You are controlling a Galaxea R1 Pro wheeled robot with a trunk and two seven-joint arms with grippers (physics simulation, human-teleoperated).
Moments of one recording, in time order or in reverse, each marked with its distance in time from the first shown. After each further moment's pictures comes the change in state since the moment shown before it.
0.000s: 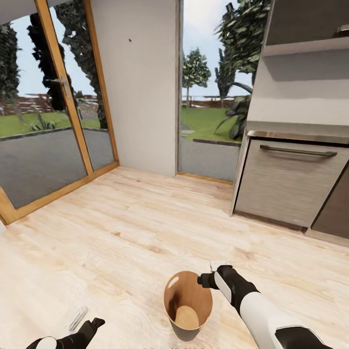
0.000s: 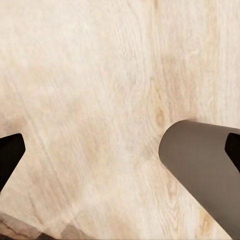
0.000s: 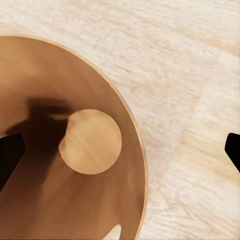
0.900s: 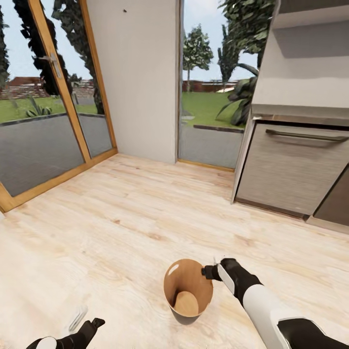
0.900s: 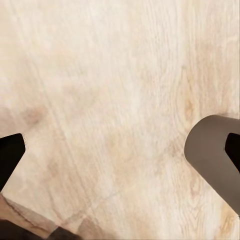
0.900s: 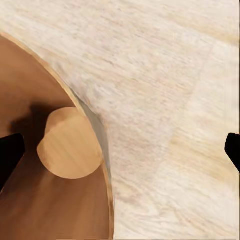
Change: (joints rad) left arm 0.000 0.000 0.000 0.000 0.000 0.000 0.000; right arm -0.040 -0.027 0.002 -0.003 0.001 -0.006 0.004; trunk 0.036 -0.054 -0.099
